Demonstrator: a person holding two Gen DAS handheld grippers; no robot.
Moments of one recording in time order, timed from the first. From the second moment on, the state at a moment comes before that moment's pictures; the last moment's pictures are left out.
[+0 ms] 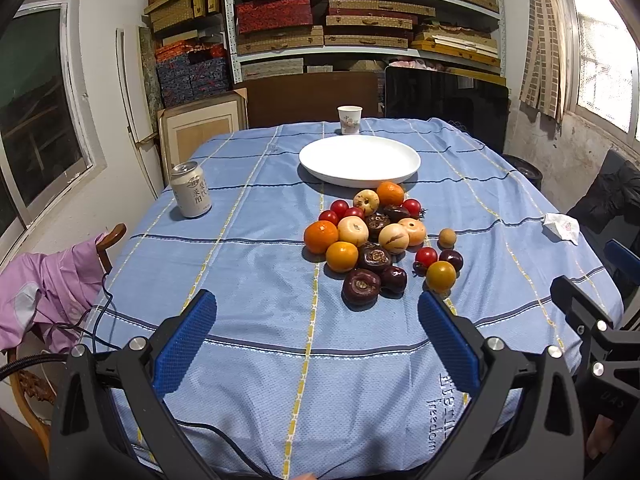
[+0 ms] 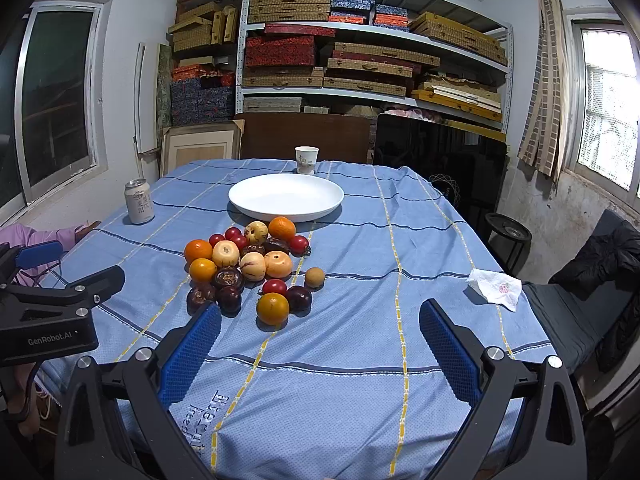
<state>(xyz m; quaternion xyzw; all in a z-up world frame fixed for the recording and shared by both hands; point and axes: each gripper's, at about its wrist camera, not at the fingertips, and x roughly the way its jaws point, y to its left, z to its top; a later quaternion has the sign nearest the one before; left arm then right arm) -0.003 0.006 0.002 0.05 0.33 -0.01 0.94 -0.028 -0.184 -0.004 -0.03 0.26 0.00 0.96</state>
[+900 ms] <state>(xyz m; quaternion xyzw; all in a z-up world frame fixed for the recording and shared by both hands) -0.004 0.006 0.003 0.05 0.32 -0.01 0.94 -0.028 -0.183 -0.001 -0.03 0.26 0.00 0.97</state>
